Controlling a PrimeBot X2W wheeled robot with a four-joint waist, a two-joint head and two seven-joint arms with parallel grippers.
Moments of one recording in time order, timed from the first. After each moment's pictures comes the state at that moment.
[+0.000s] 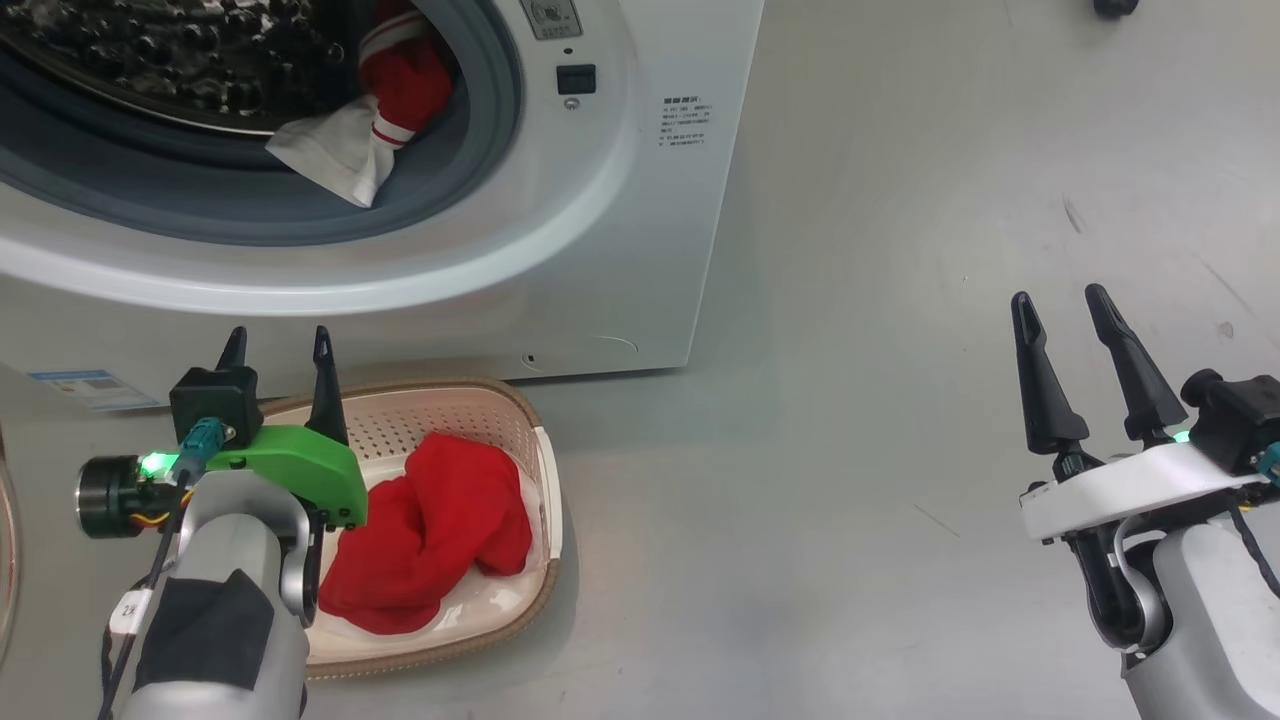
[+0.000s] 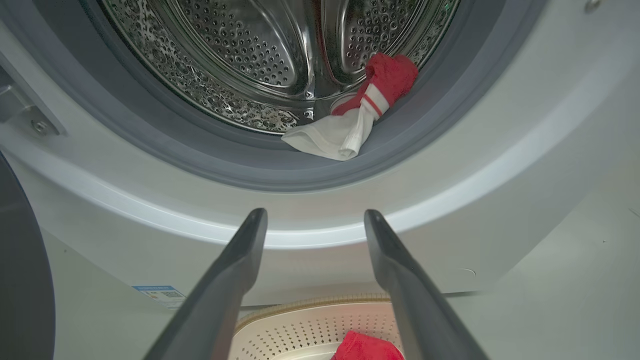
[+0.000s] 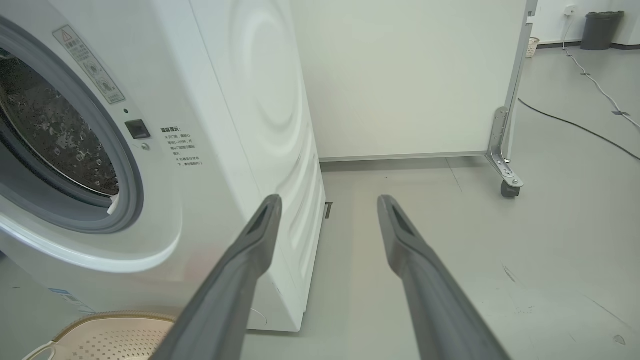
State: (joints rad) left arm -0.53 0.03 -0.06 0.78 -0.14 0.05 -0.25; right arm -0.22 -0.24 0.20 0.20 0.53 0.12 -0.25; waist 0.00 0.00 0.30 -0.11
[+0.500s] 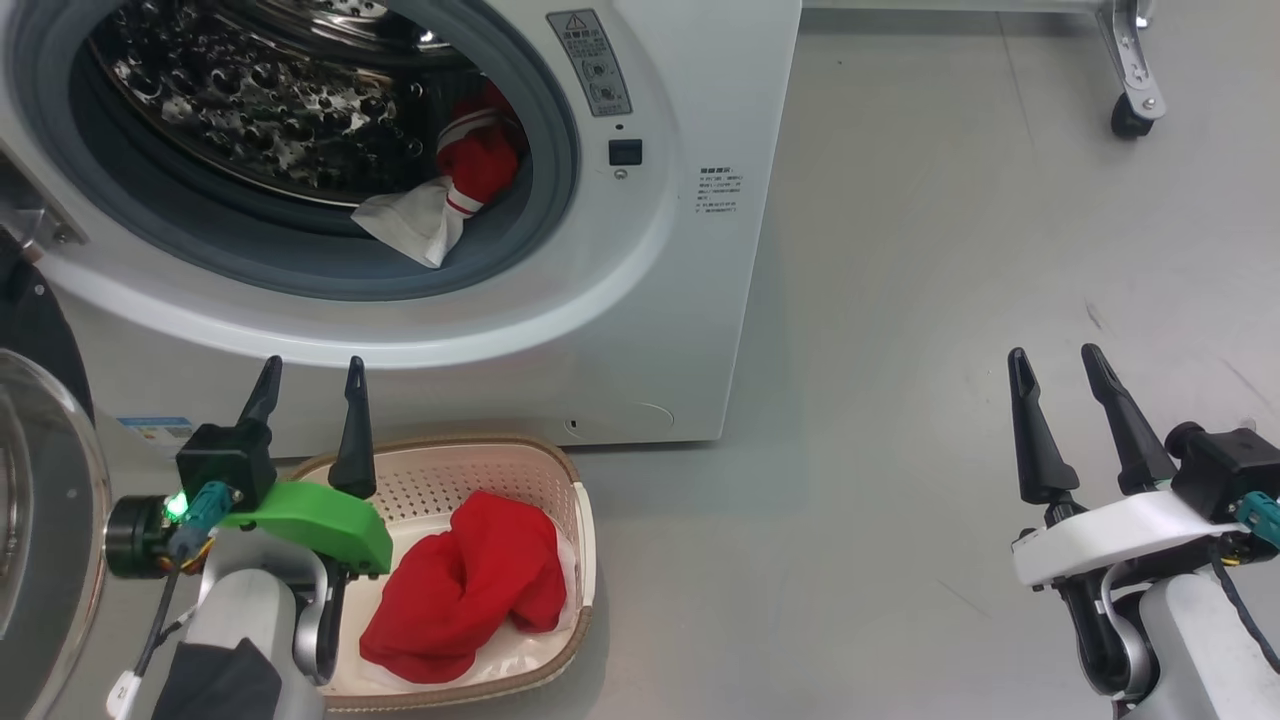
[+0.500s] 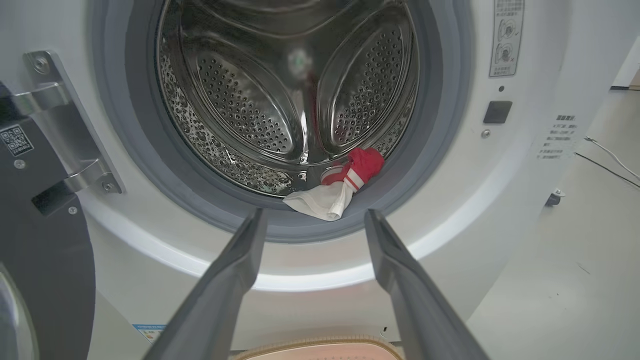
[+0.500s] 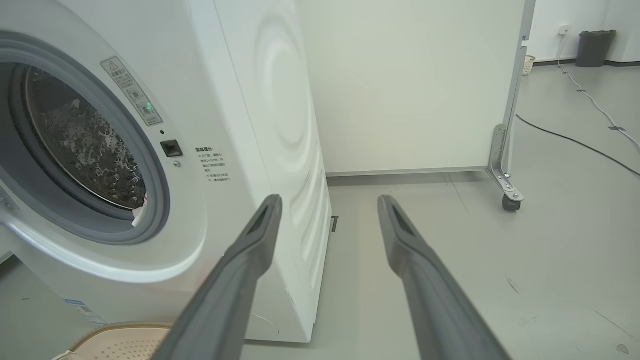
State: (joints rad) left arm -0.37 0.03 -0.10 0.54 -0.22 0.00 -0.25; right arm -0.14 -0.22 0.19 0.21 0.51 0.12 -0.25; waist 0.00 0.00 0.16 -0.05
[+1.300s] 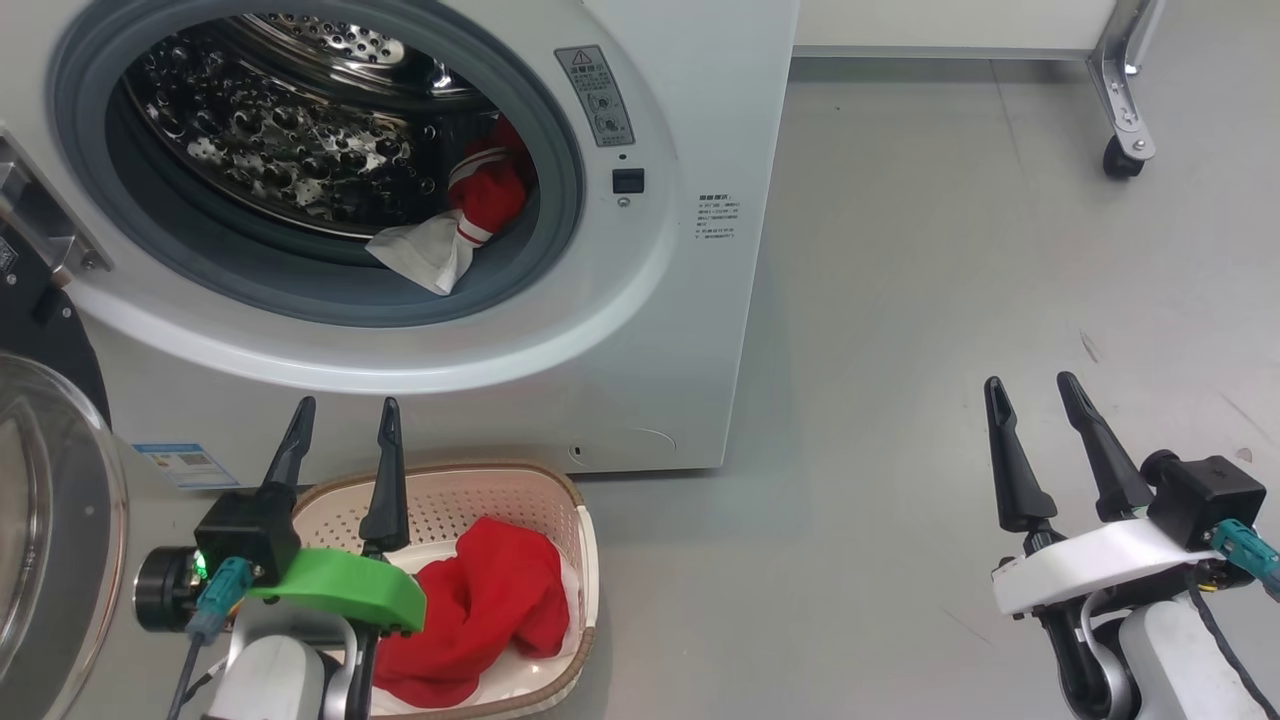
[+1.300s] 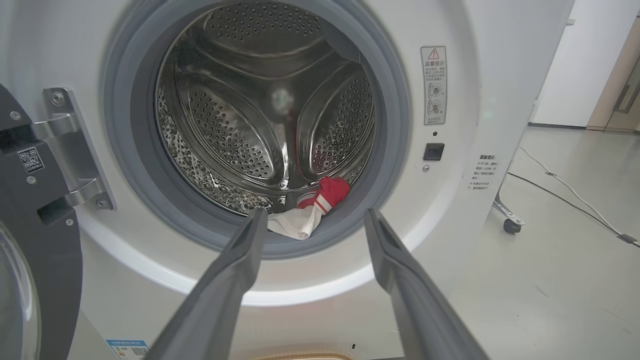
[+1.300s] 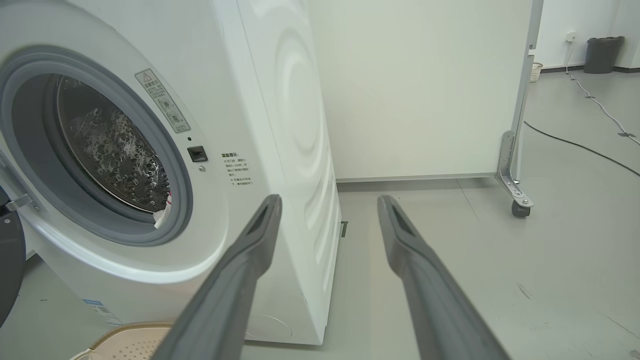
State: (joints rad) left arm -0.19 0.03 -0.17 0.30 -0.29 0.04 -0.25; right arm -0.09 -0.20 0.22 0.17 0.50 0.12 -0.25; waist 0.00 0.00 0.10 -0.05
